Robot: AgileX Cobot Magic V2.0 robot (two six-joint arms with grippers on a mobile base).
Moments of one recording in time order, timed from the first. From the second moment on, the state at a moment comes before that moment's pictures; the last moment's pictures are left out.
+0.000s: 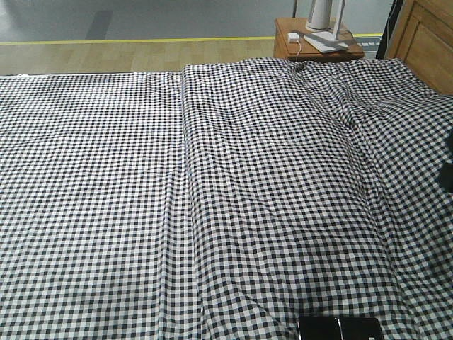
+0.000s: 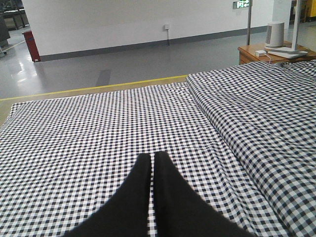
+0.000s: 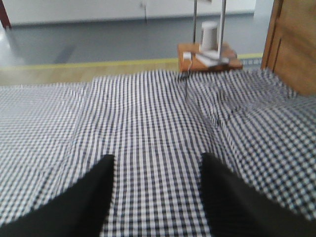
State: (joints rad) left arm 0.04 -0.01 0.03 -0.03 0.18 0.15; right arm 0.01 0.80 -0.60 0.12 0.15 -0.08
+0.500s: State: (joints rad) left arm 0.04 -0.01 0.03 -0.03 0.18 0.15; right arm 0.01 0.87 -0.60 0.12 0.24 -0.08
